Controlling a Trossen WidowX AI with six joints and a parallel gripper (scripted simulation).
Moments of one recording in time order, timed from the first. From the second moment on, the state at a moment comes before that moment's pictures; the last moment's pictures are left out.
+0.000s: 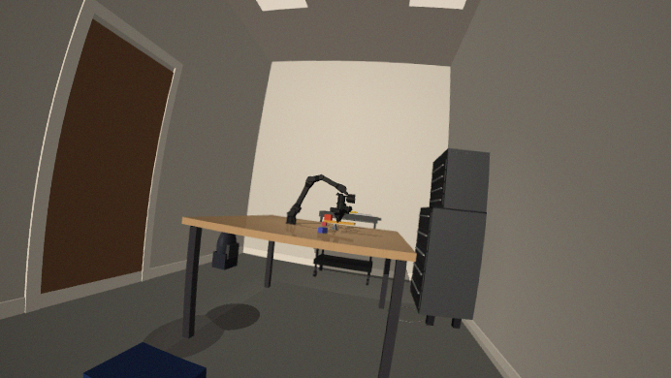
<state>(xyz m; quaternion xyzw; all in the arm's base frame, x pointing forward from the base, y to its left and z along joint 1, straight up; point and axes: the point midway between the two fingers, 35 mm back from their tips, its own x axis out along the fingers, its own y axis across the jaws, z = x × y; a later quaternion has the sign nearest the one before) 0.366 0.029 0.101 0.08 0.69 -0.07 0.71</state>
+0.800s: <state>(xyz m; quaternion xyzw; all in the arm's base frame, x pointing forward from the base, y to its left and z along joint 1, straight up) 0.366 0.029 0.099 0.08 0.69 -0.07 0.71</state>
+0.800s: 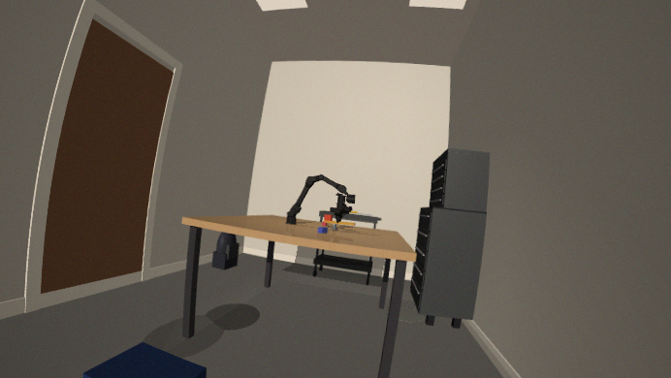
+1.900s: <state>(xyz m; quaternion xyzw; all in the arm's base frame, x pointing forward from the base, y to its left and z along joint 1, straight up) 0.366 0.029 0.096 0.08 0.69 -0.07 0.71</state>
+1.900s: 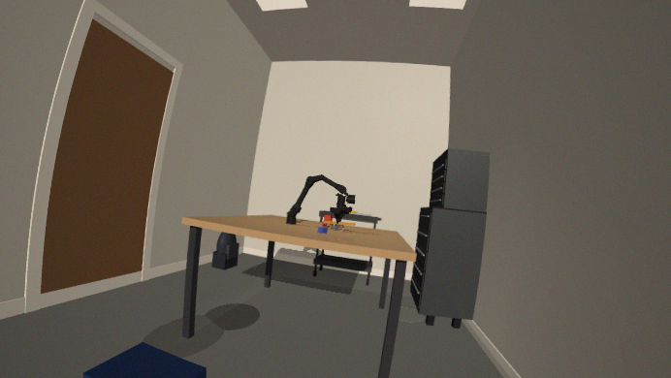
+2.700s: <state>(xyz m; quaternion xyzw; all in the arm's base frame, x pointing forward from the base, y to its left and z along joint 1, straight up) 0.366 0.029 0.095 0.08 0.69 -0.07 0.71</state>
